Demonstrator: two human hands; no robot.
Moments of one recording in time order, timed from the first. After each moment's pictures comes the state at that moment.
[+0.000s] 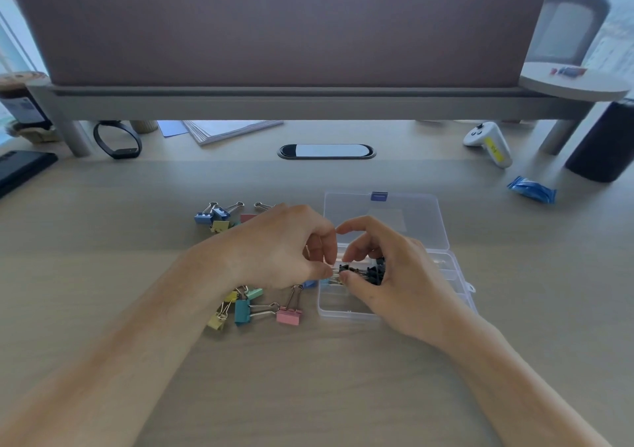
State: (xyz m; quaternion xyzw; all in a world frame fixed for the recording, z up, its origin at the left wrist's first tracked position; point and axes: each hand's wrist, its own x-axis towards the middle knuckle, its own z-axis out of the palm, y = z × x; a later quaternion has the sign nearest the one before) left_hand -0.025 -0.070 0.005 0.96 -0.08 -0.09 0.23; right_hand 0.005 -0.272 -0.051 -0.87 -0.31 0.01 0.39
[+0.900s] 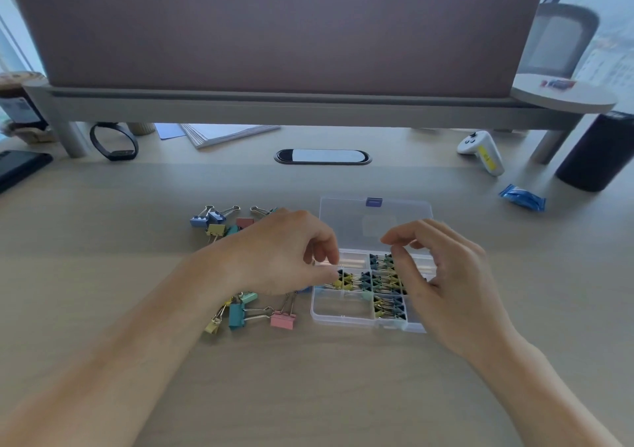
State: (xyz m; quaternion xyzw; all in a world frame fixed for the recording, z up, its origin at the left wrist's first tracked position) left_hand -0.024 -0.072 -0.001 0.97 -0.09 -0.05 0.22; right_hand 0.000 -0.309 -0.038 -0.85 -0.30 -0.18 0.39
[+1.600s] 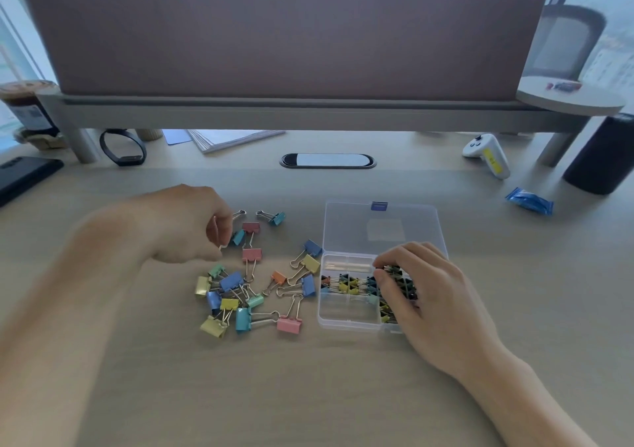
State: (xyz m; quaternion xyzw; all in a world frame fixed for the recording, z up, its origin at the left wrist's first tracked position) left_hand -0.041 0.020 0.036 0.99 0.10 -0.13 0.06; right_hand -0.003 -0.304 -0.058 -0.89 -0.32 -0.16 0.30
